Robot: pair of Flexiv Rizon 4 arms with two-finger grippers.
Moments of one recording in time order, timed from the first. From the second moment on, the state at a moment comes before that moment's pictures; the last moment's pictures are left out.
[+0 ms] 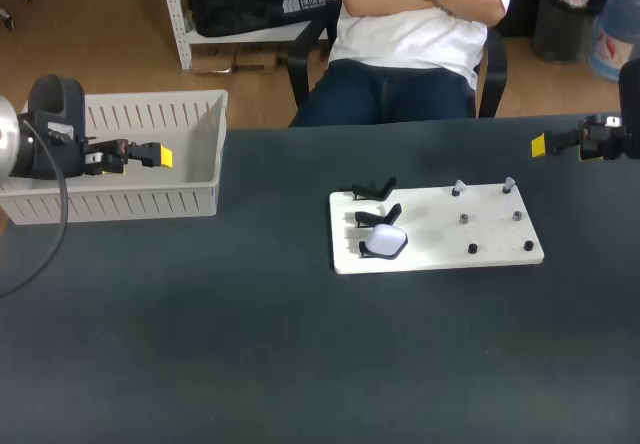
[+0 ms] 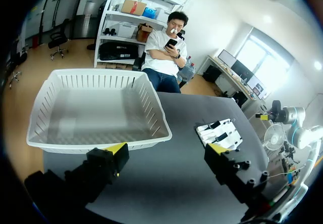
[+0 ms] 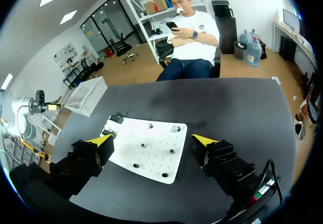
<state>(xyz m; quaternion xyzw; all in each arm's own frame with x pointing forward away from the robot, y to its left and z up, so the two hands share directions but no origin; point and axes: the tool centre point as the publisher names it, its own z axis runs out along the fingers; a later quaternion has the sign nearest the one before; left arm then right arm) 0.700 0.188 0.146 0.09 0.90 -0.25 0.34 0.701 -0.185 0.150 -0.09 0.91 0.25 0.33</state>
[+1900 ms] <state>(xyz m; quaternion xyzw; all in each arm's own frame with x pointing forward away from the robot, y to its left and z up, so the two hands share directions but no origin) 0.674 0.114 0.189 0.51 0.68 -0.21 0.48 0.701 -0.185 0.150 -0.09 0.91 0.25 0.33</state>
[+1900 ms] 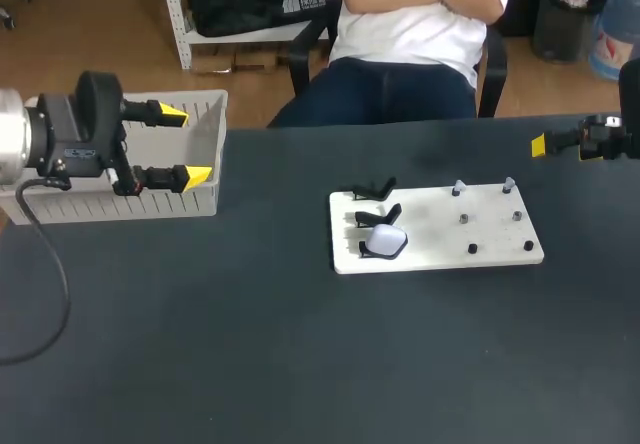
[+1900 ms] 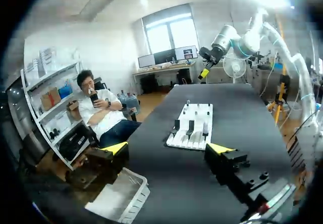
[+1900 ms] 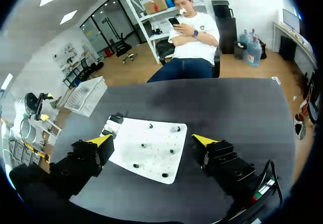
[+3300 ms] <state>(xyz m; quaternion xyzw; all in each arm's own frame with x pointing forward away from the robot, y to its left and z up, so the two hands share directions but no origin) 0.633 -0.051 0.069 0.58 0.62 -0.31 0.42 0.701 -0.185 0.150 -0.09 0.91 0.25 0.33</state>
